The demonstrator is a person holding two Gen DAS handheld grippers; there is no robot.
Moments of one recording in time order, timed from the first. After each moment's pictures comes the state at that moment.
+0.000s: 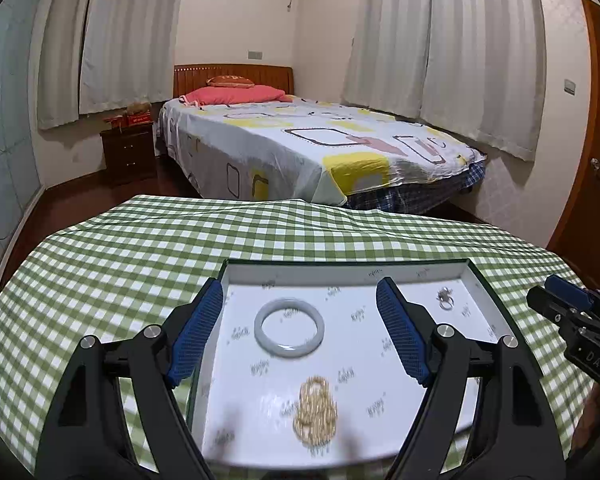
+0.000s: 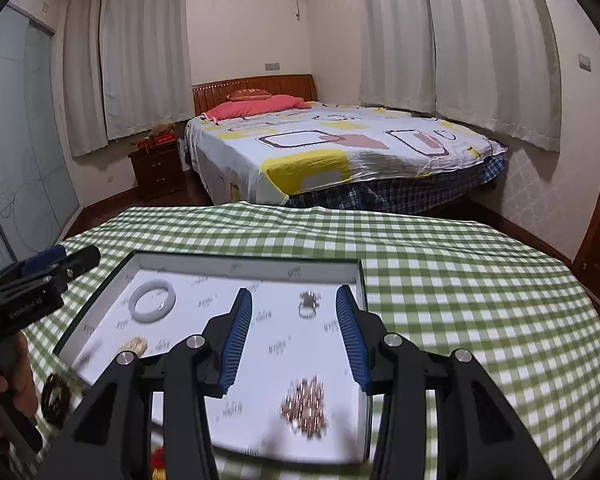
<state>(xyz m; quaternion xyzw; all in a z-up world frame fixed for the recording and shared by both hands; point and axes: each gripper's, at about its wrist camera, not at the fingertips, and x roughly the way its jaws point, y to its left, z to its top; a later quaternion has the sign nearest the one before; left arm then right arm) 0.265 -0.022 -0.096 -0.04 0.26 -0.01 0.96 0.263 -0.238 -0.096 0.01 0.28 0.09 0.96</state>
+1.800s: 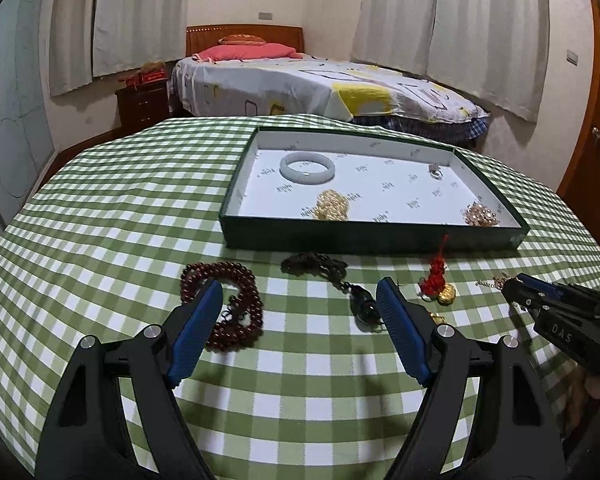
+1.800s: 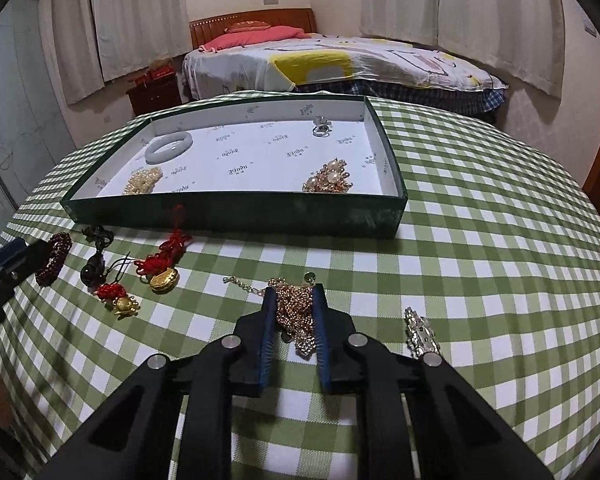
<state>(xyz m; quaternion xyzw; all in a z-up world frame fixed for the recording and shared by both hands) 0.137 -0.023 -0.162 -0.03 0.34 0.00 0.94 0.182 -0.234 -0.184 0.01 0.40 0.10 0.91</state>
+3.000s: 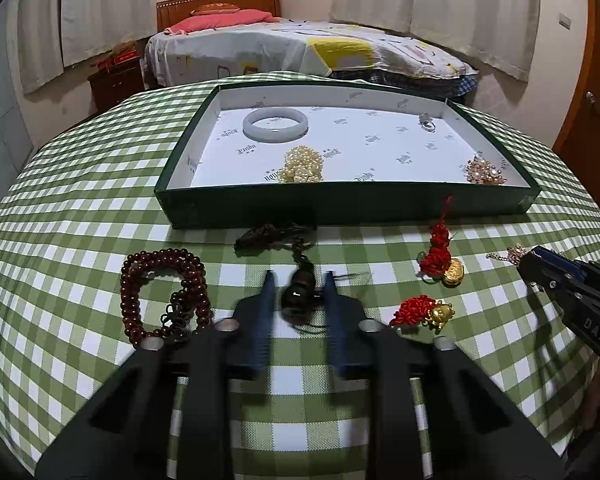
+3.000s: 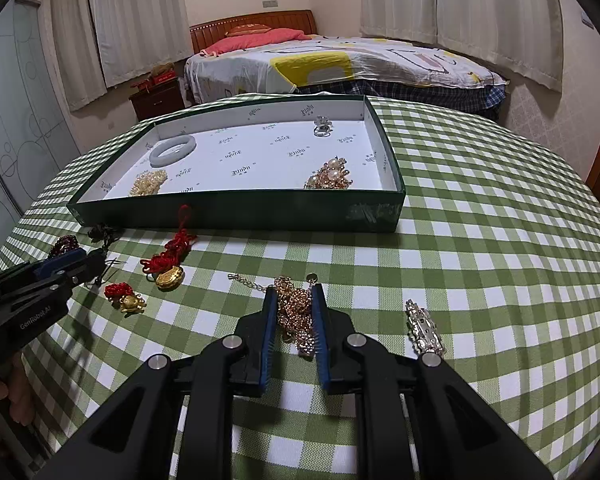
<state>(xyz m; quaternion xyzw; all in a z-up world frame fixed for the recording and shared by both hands) 0.171 -0.040 -0.189 -0.01 0.40 -0.03 0.92 0.181 -0.236 -0.184 0.02 0.40 0.10 0.91</state>
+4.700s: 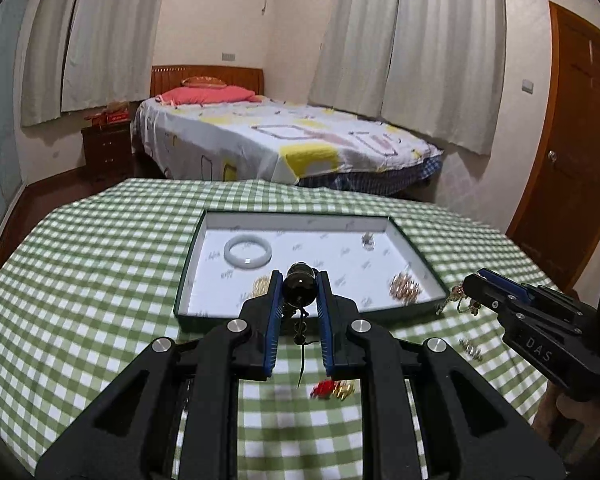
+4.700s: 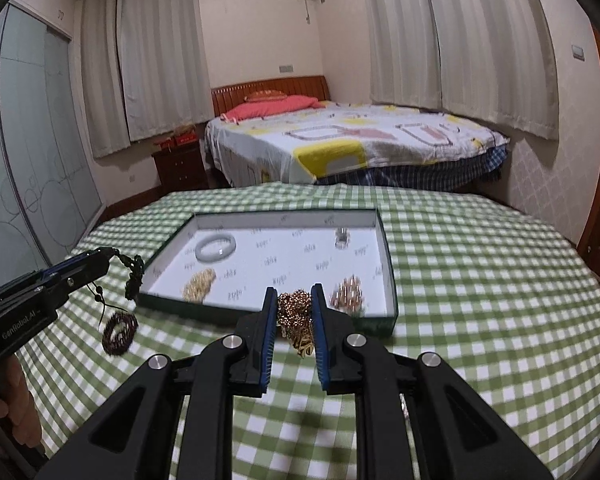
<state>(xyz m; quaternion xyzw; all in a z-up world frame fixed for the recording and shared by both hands) 0.130 -0.048 -0.076 -0.05 0.26 -0.07 0.96 0.162 -0.232 -0.092 0.03 0.27 0.13 0.95</state>
